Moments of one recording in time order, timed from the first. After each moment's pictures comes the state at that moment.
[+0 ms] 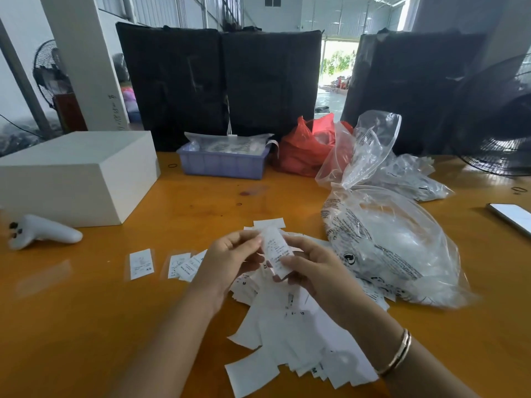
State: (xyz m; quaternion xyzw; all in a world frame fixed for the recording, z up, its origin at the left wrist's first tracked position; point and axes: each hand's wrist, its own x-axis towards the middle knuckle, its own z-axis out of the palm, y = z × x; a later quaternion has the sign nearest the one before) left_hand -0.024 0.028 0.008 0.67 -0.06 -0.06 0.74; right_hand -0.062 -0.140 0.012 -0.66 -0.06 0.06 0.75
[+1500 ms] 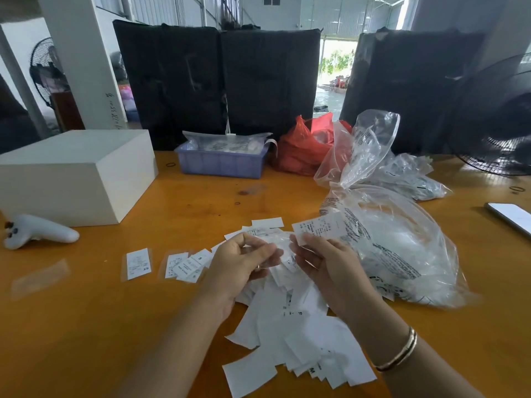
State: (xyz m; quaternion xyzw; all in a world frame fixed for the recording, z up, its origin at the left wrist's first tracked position) left_hand -0.032 0.013 0.005 0.67 -0.05 -0.06 0.74; right_hand -0.053 -0.147 0.013 -0.48 0.09 -0.02 0.87
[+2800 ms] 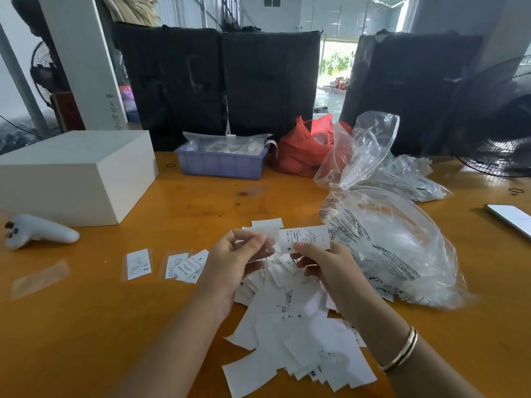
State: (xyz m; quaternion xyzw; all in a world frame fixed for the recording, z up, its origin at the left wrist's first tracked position) left_hand -0.030 0.015 0.006 0.62 -0.05 -0.02 0.78; right_hand -0.056 -0.151 0.014 -0.69 0.07 -0.02 0.72
